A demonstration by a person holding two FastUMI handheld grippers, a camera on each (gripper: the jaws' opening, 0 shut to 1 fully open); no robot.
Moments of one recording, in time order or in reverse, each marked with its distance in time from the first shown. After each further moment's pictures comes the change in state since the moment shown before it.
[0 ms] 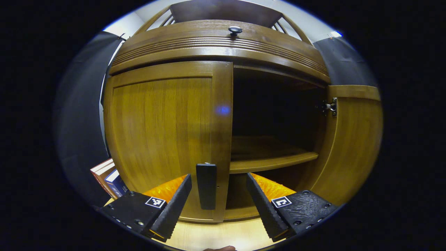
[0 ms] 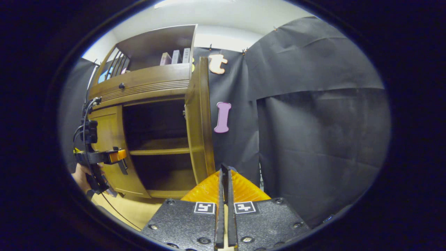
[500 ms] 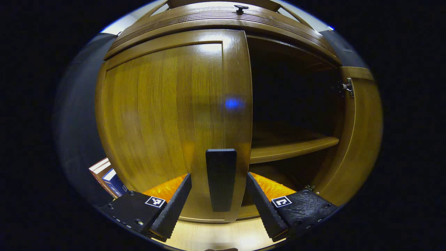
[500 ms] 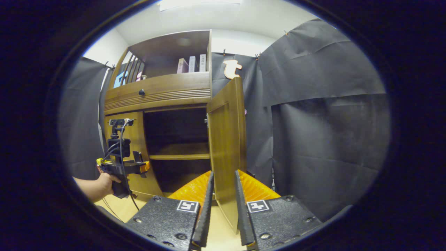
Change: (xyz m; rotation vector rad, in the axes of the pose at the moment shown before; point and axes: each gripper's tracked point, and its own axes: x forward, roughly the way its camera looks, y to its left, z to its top) left arm 0.032 0.016 -0.033 0.042 0.056 0.025; right arm -0.015 0.047 0.005 -0.014 0.009 0.129
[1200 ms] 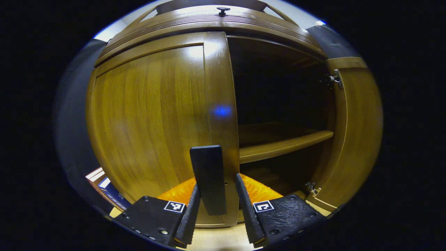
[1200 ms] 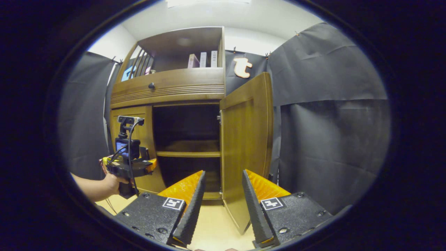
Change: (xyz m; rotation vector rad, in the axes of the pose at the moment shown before) left arm 0.010 -0.010 -0.005 0.074 -0.059 -0.064; right arm 0.010 0.026 -0.003 -0.046 0.010 0.052
